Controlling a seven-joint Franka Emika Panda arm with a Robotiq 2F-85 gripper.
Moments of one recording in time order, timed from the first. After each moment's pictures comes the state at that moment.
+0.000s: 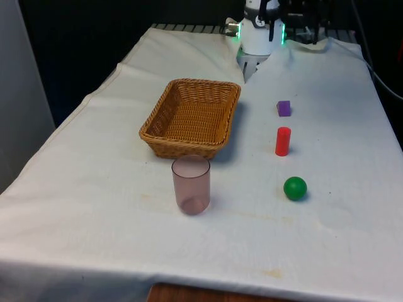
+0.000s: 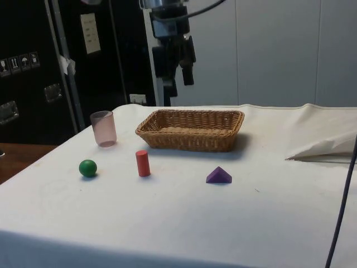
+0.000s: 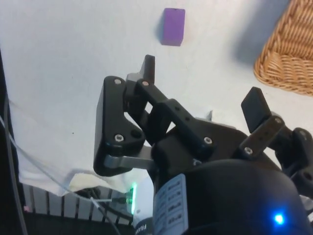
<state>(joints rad) 0.25 -0.09 -0.08 -2.37 -0.01 2.22 0.26</state>
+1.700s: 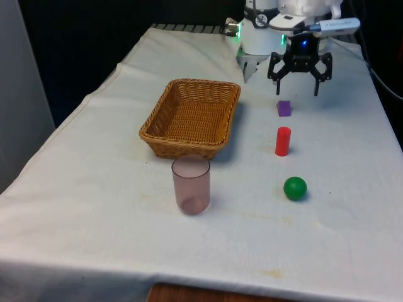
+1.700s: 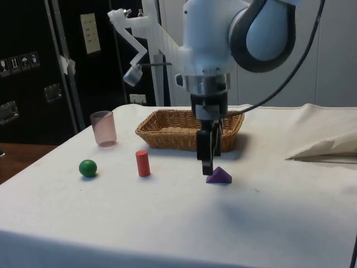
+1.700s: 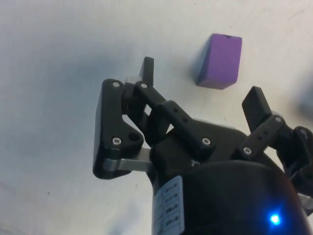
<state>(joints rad) 0.25 0.11 0.01 -2.69 -0.01 2.82 0.22</state>
